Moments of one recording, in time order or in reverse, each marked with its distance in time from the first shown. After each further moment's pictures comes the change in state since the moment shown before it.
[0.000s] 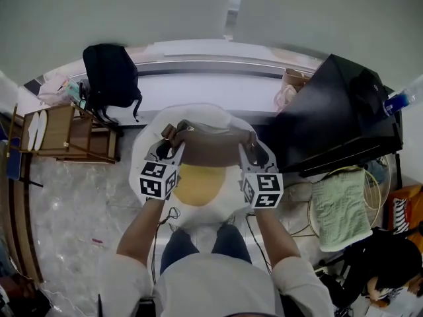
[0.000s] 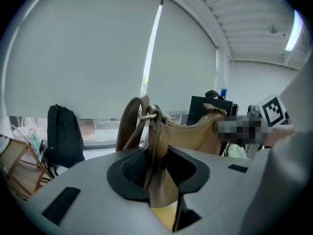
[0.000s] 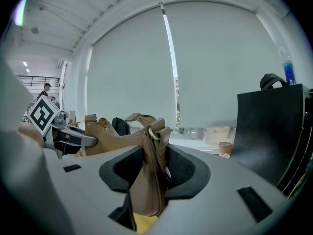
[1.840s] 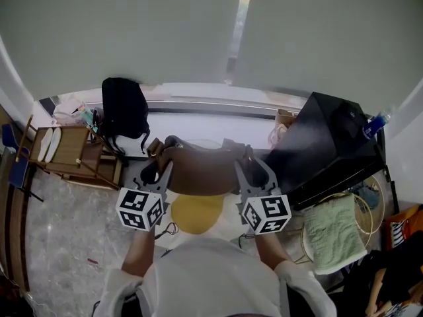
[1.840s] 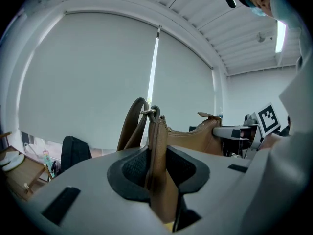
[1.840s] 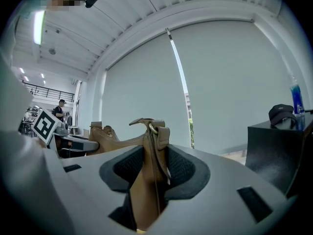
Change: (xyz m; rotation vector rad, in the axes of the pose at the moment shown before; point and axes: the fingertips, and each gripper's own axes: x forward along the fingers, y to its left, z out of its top) left arm -0.154 -0.033 0.116 0.022 -0.257 0.068; right arm -0.097 0.057 0.142 0.008 -0.217 0.131
